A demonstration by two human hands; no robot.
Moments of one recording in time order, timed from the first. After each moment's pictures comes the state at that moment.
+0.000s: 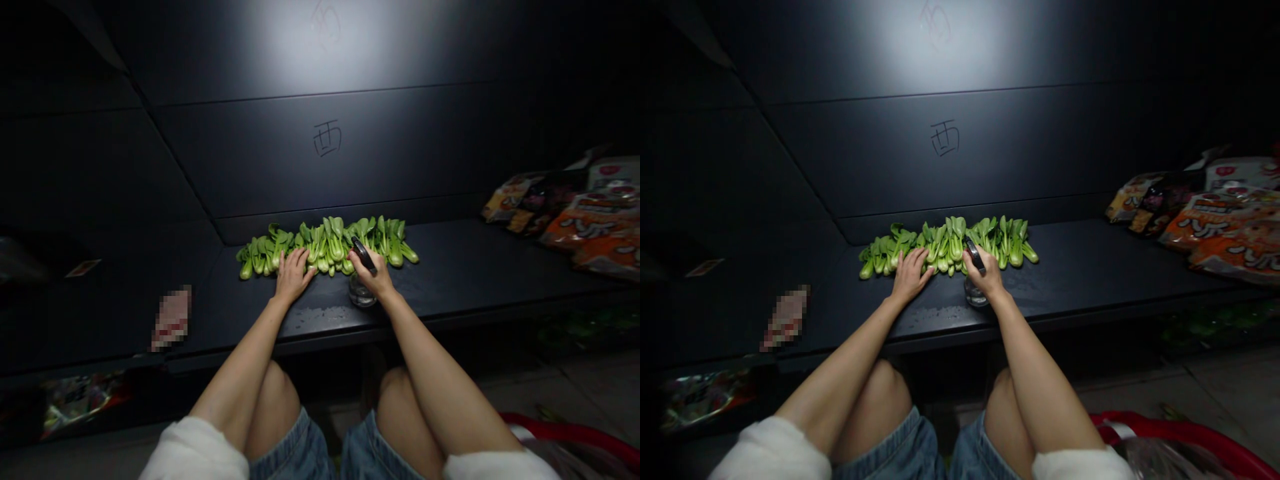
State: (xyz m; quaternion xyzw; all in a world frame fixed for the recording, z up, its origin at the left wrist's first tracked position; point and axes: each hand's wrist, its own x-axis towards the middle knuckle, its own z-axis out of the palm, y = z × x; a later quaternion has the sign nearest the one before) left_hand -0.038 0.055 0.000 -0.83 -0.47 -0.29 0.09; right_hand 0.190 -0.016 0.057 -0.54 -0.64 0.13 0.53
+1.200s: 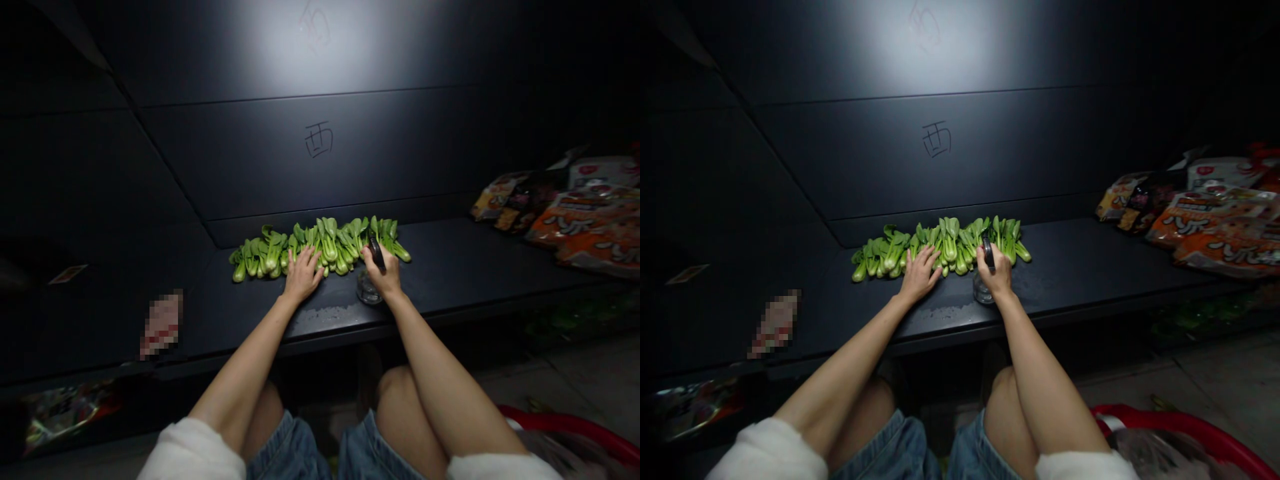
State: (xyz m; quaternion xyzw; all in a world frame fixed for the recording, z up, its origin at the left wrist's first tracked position) left_hand 0.003 0.047 0.011 -0.85 -0.44 -0.28 0.08; right_hand 0.218 -0.023 0.054 -0.62 -0.57 0.03 0.54
